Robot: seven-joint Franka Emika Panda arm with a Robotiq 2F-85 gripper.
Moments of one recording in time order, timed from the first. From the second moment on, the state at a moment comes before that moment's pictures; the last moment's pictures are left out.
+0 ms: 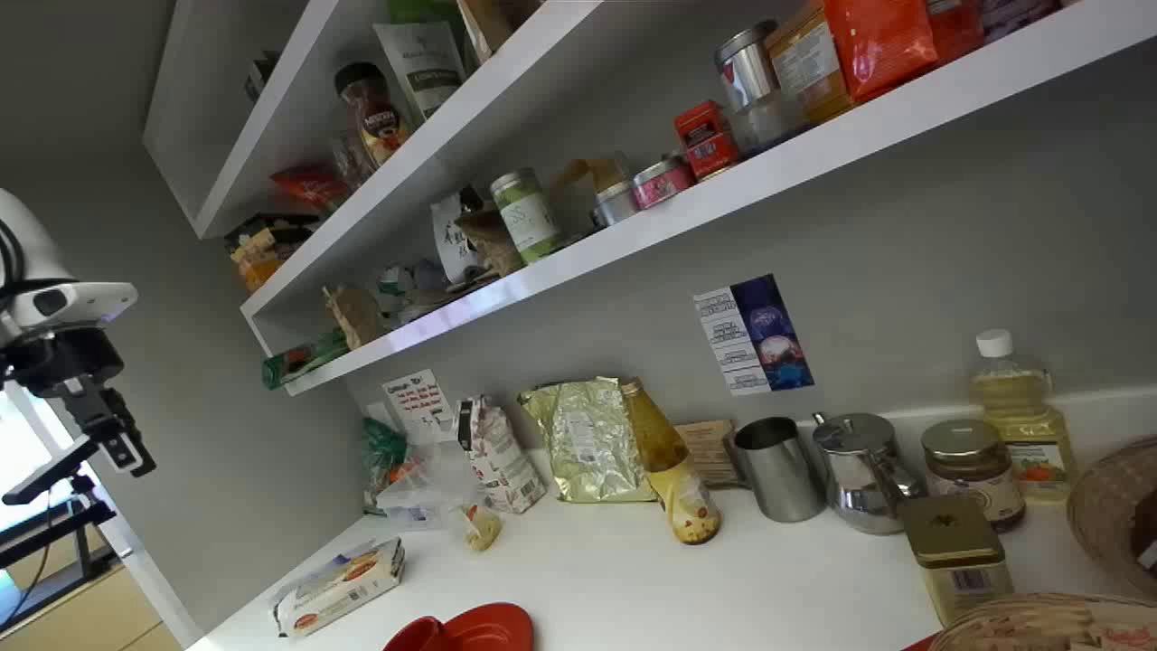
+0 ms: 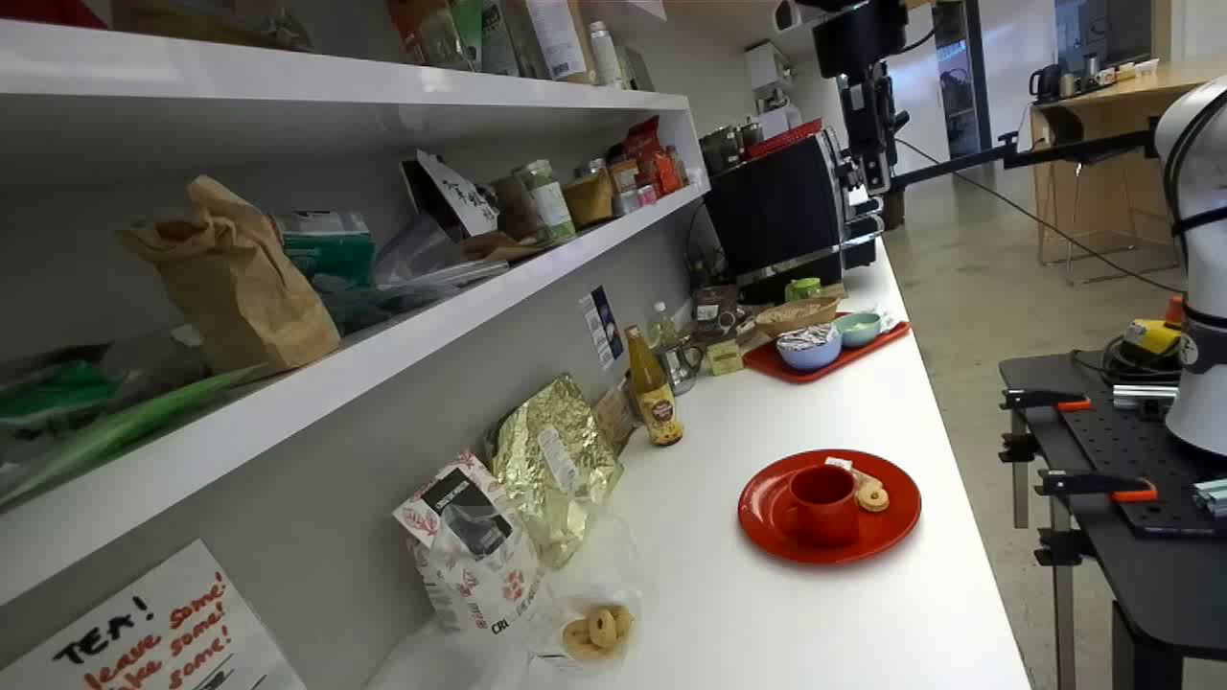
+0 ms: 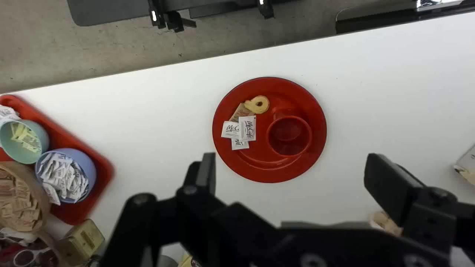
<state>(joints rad) 0.02 -0.63 0.30 -2.30 0.02 1.65 0.41</state>
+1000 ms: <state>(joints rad) 0.00 -0.60 0.23 -2.32 0.04 1.77 0.46</state>
